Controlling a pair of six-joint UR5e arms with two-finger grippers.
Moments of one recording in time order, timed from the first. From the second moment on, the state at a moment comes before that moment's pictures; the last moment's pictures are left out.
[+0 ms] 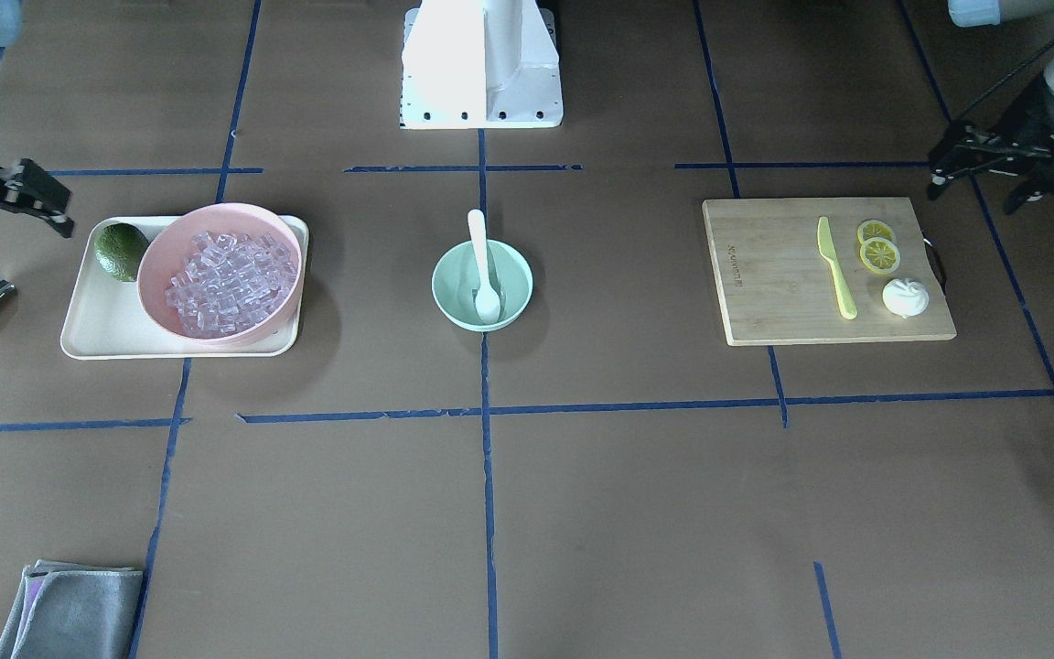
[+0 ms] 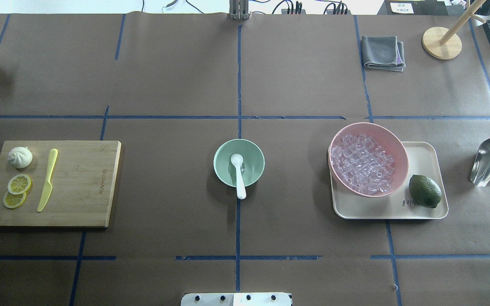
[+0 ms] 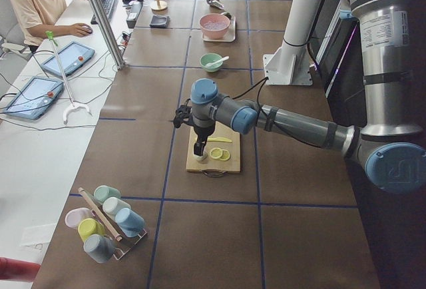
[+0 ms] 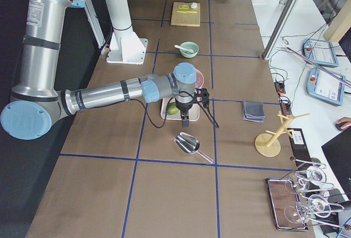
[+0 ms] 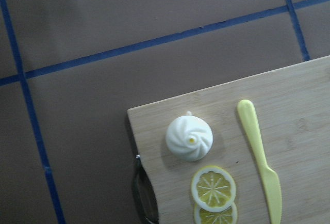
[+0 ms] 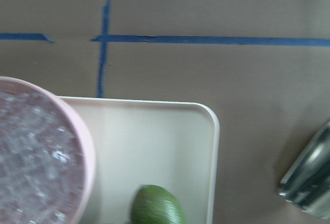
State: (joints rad) left arm -1.38 -1.41 -1.87 -1.70 -2.39 -0.07; right arm 1.34 -1.78 1.94 -1.49 2.33 0.17
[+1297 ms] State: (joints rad) left arm -1.59 -1.45 -1.78 -1.39 -2.40 0.12; right arm 1.60 -1.76 1.77 -1.68 2.33 -0.28
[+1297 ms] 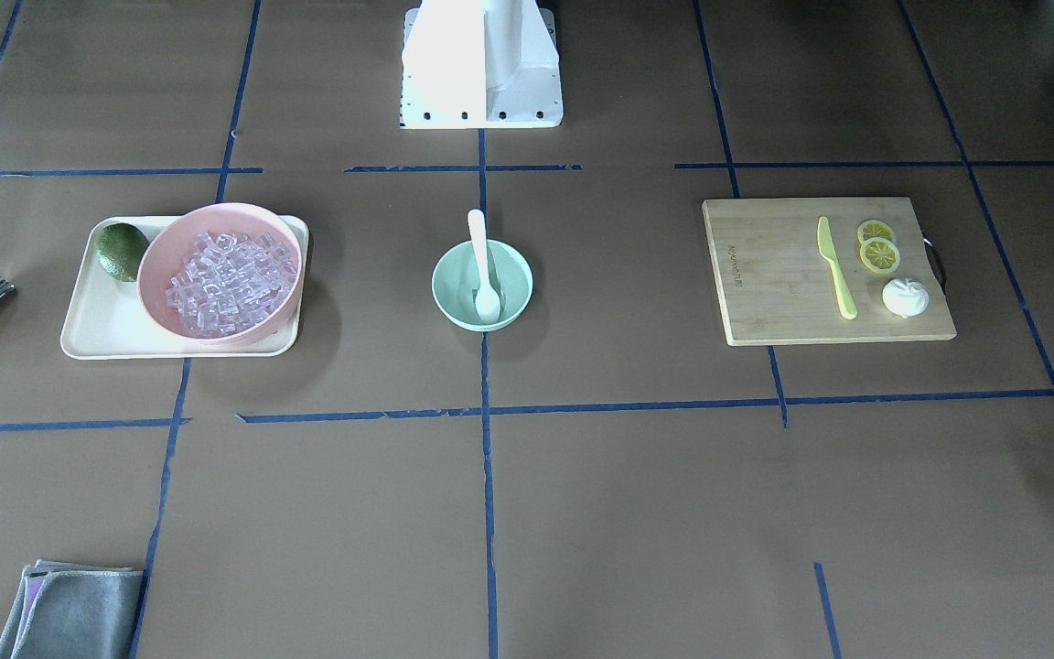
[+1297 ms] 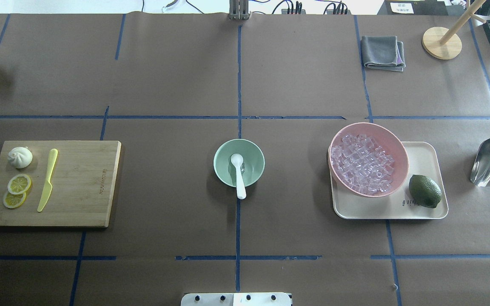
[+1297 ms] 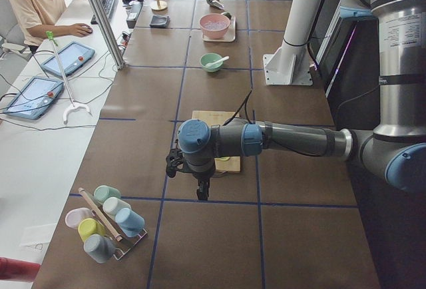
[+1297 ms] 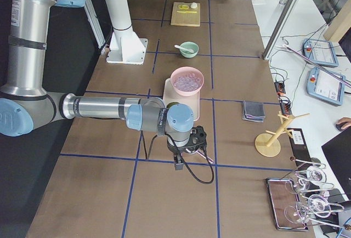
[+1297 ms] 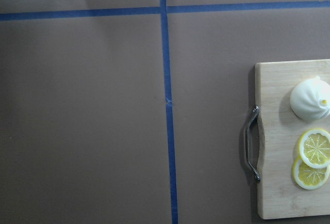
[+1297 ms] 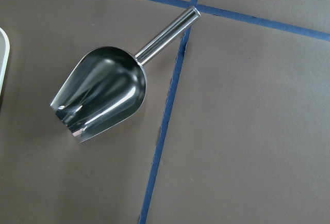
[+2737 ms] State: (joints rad) left arm -1.60 -1.45 -1.71 -1.44 -2.39 0.01; right arm 1.61 -1.76 1.75 -1.67 2.34 -0.25
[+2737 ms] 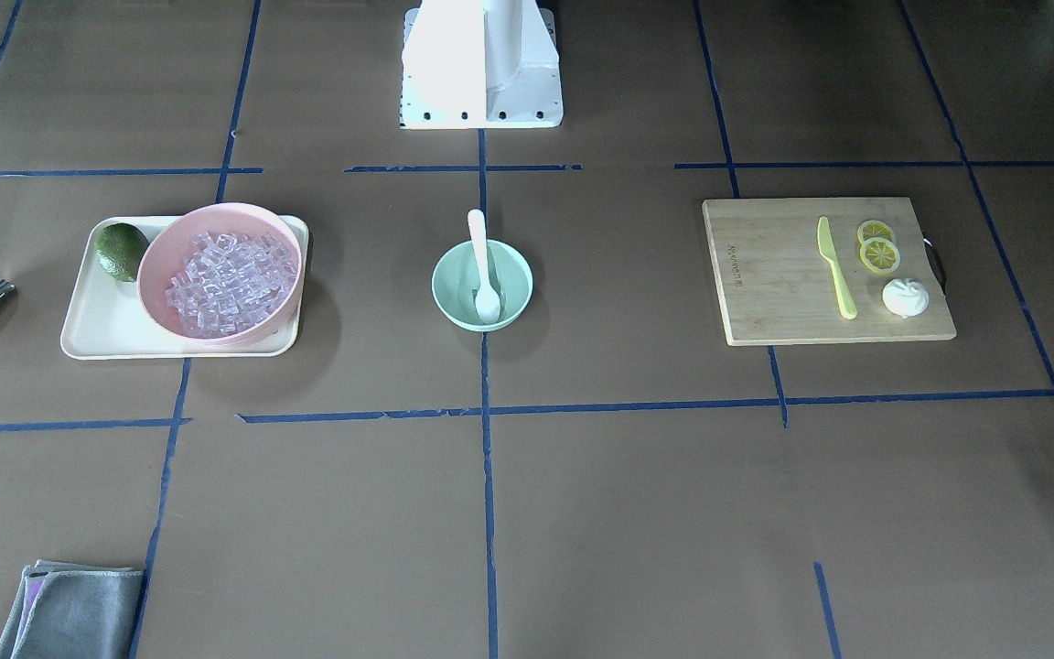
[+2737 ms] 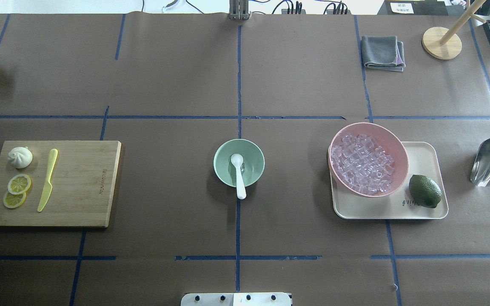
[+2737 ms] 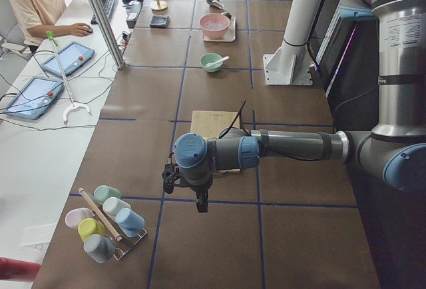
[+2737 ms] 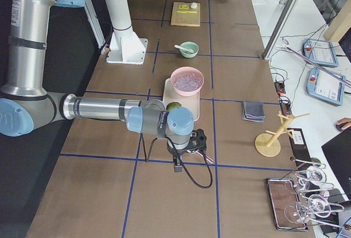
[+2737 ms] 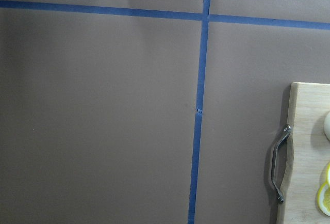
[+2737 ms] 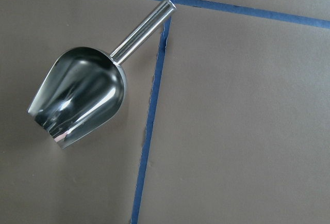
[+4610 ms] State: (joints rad) left arm -1.60 -1.46 -1.71 -1.44 -2.37 0.01; right arm 1.61 -1.69 1.68 -1.67 2.29 -0.25
